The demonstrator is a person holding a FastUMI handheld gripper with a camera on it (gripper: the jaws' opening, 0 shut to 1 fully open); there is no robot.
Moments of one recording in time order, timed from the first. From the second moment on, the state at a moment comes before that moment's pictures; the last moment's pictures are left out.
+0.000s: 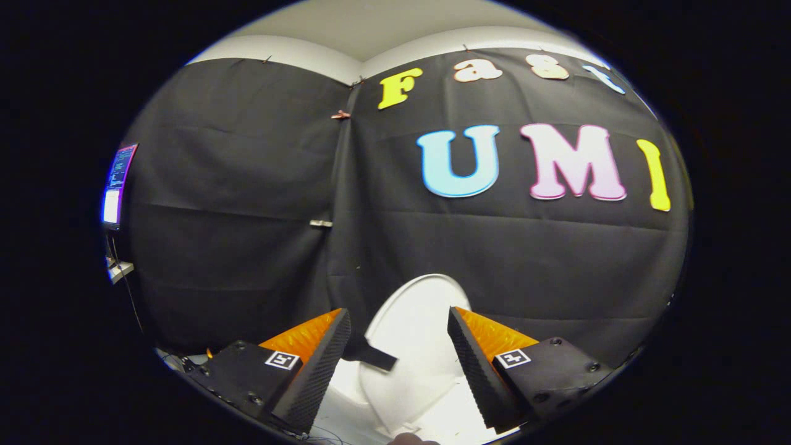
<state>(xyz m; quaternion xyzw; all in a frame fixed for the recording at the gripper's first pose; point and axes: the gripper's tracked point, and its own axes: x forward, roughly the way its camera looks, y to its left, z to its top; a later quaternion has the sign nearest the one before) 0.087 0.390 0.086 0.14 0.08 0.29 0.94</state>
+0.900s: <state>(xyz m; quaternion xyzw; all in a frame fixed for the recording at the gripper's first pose) 0.069 -0.024 -0.015 0.07 0.07 -0.06 0.99</state>
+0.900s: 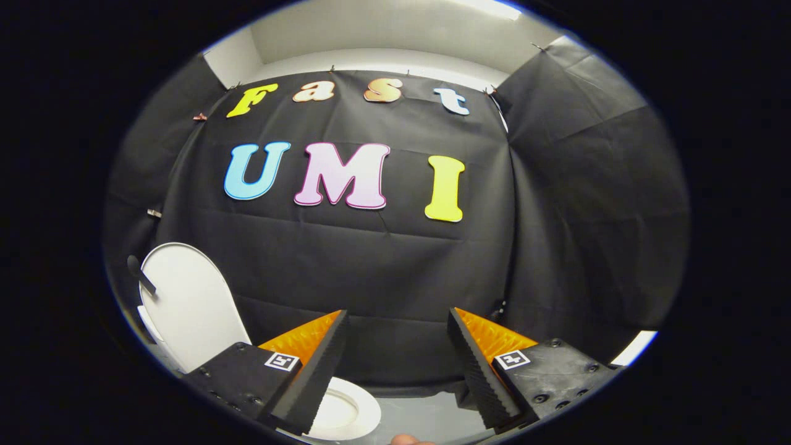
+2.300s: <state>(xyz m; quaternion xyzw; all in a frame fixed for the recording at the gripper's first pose) 0.050 0.045 -0.019 -0.01 0.01 0.04 1.00</state>
